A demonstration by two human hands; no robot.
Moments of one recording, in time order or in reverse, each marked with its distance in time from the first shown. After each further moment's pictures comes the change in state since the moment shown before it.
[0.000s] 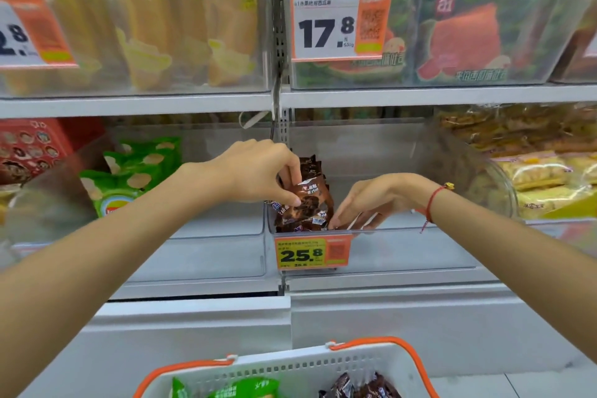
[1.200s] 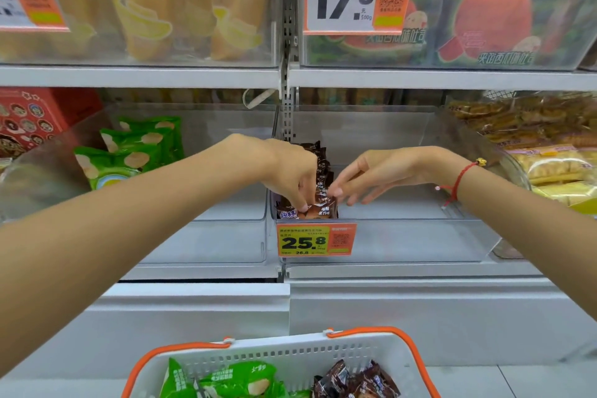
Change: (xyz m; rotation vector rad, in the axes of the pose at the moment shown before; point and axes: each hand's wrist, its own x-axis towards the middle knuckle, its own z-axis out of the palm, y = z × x) left_hand 0.033 0.013 0.013 0.206 -0.422 0.164; right_hand -0.008 -0.002 -0.015 0.005 0.044 -0.196
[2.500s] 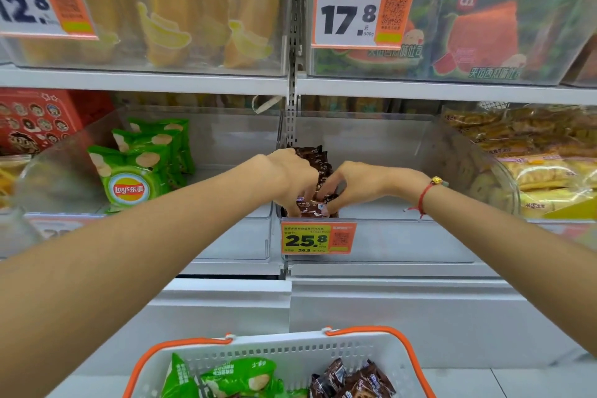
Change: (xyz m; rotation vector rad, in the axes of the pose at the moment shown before) left_hand 0.006 0.005 0.019 0.325 0.109 -0.052; right_hand 0.018 -0.017 0.030 -0.484 0.216 -0.089
